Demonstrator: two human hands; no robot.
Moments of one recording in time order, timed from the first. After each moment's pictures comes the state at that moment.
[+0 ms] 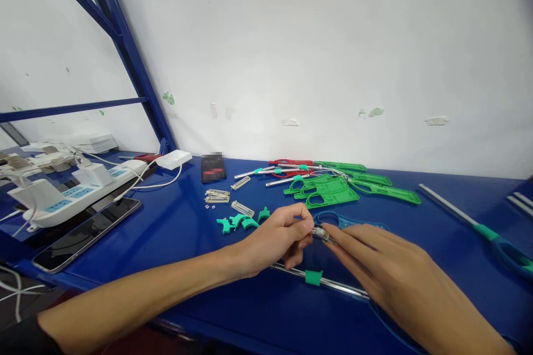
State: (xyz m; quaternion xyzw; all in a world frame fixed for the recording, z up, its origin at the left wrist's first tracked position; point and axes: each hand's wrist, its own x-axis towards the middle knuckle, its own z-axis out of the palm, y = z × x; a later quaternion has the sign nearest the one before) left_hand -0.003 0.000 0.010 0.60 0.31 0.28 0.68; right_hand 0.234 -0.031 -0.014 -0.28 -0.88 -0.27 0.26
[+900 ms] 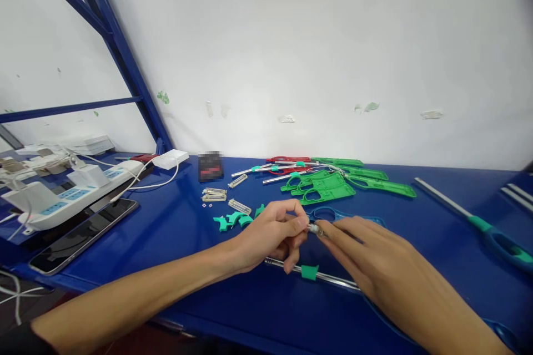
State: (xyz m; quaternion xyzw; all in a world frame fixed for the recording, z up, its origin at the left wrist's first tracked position) left_hand -0.003 0.000 0.015 0.57 0.31 0.28 0.71; right_hand 0.229 -0.032 -0.017 -0.31 -0.89 -0.23 0.25
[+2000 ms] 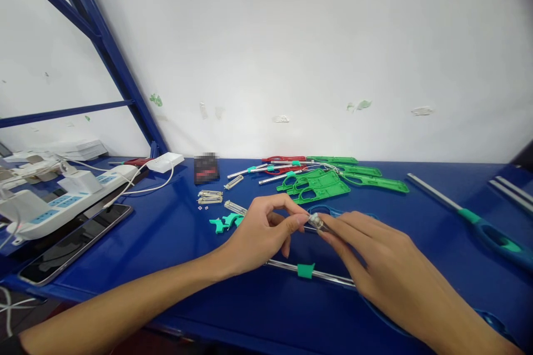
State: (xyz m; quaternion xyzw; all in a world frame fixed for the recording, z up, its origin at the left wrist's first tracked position) left_hand -0.006 0.002 0.004 0.68 0.33 0.39 0.52; right_hand 0.223 -0.036 -0.017 -0.37 -0.85 -0.12 0.35
